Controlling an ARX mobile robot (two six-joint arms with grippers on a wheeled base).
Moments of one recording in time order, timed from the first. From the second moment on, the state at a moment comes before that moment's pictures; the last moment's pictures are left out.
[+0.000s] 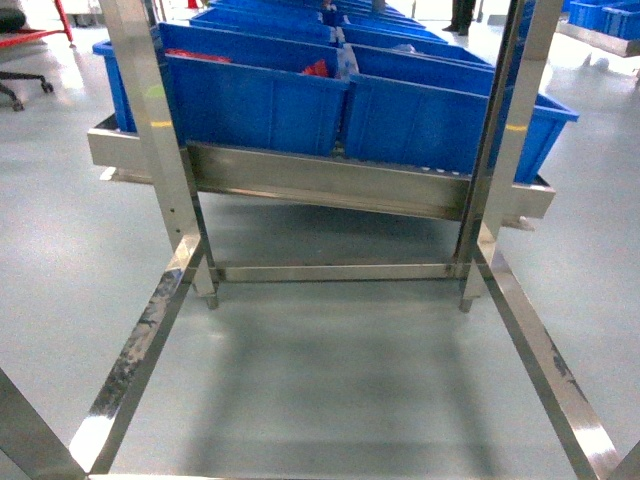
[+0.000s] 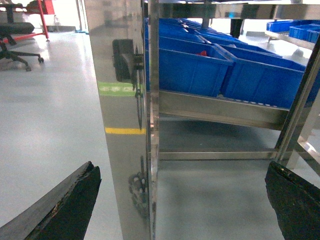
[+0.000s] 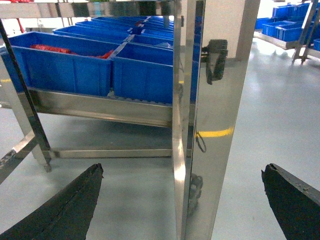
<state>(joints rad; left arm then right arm) 0.00 0.01 0.01 -0.01 0.00 -0.01 0.00 0.00 0.01 -0.01 0.00 0.00</state>
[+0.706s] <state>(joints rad) 0.00 0.01 0.01 -0.01 0.00 -0.01 0.00 0.00 0.01 -0.01 0.00 0.00</state>
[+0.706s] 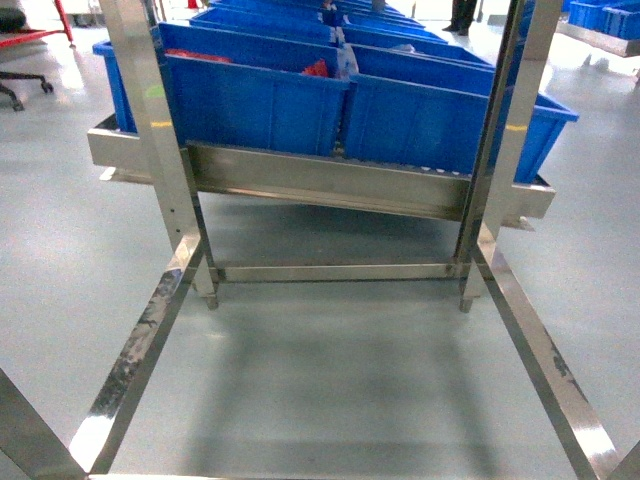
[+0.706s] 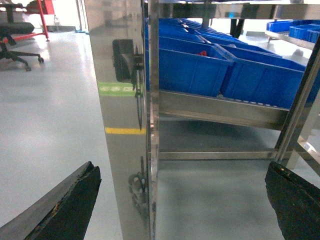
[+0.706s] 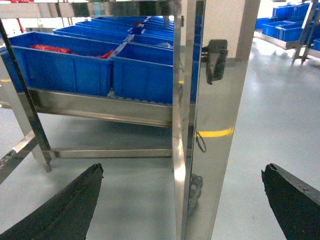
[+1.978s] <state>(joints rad) 0.00 0.01 0.01 0.00 0.00 0.00 0.00 0.00 0.01 -0.01 0.00 0.00</state>
